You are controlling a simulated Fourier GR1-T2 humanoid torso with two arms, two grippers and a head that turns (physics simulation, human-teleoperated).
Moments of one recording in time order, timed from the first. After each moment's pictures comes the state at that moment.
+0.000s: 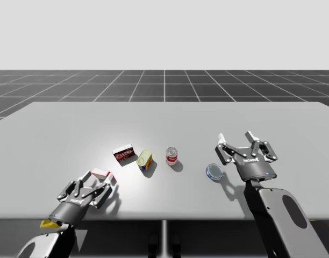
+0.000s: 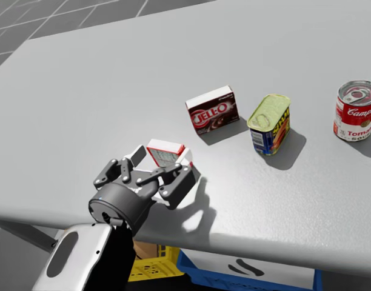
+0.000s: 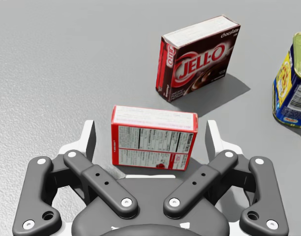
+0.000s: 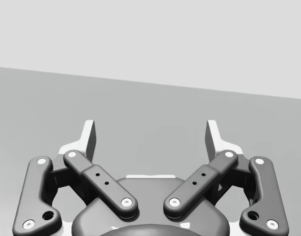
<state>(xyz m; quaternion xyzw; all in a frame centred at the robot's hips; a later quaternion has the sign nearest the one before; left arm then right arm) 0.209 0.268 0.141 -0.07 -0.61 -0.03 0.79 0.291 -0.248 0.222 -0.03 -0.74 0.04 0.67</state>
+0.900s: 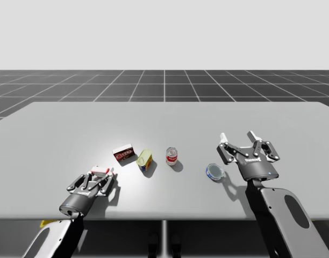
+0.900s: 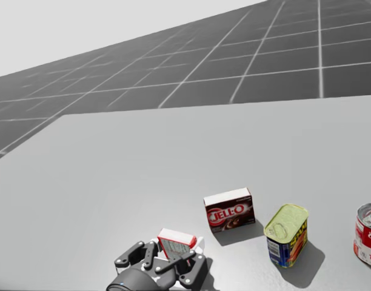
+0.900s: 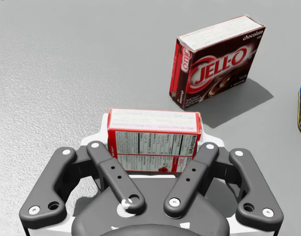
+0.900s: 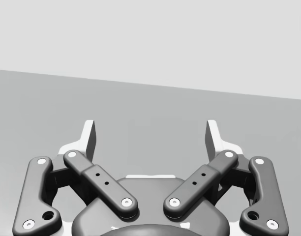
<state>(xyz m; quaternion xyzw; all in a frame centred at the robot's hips) 0.231 0.263 0.130 -0.04 -0.61 -0.01 0.79 0.291 -0.253 0.223 -0.03 -0.75 0.04 0.66</state>
